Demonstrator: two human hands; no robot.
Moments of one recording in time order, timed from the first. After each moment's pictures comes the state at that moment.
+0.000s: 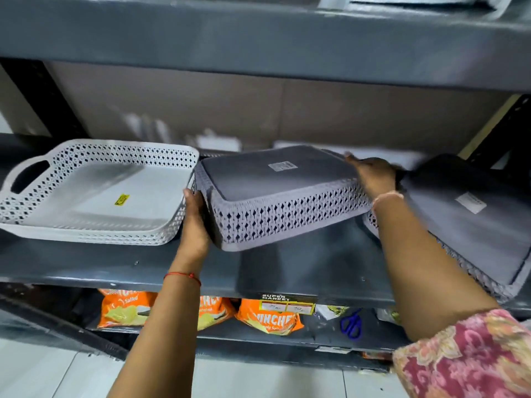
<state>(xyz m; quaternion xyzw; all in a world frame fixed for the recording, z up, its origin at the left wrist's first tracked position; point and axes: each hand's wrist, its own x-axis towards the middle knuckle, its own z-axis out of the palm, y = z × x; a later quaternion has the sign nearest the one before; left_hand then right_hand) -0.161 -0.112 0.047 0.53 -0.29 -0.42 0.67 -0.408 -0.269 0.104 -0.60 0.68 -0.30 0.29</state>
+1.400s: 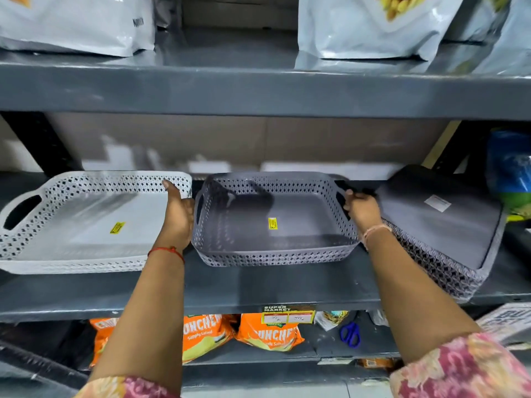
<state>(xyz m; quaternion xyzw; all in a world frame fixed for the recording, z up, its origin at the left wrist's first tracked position) -0.122 -0.134 0.092 0.53 -0.28 -0.50 0.63 -0.420 -0.239 0.075 -0.52 0.67 -0.41 0.35</state>
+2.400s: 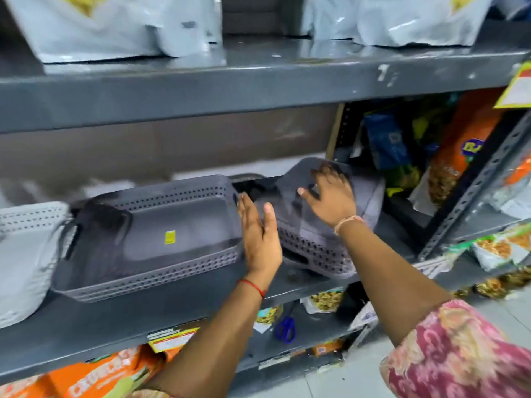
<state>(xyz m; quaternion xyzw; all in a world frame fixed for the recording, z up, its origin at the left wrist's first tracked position) -0.454 -0.160 0.071 0.57 -0.51 -0.30 0.57 -0.595 -0.245 0.088 -0.73 0.65 -0.22 -0.01</state>
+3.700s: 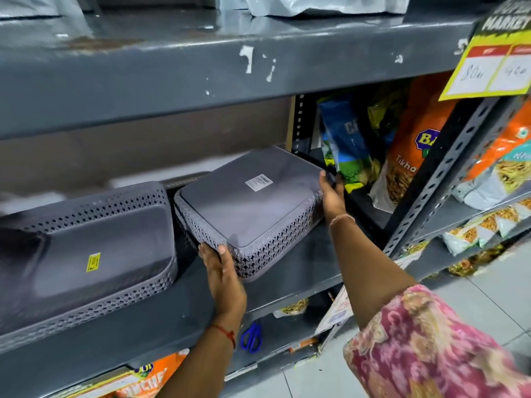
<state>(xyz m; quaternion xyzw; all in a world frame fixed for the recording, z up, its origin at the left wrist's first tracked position) -0.518 -0.184 0.001 0.62 -0.33 -0.40 0.59 -0.708 -0.317 0.029 -0.30 0.61 -0.60 0.43</state>
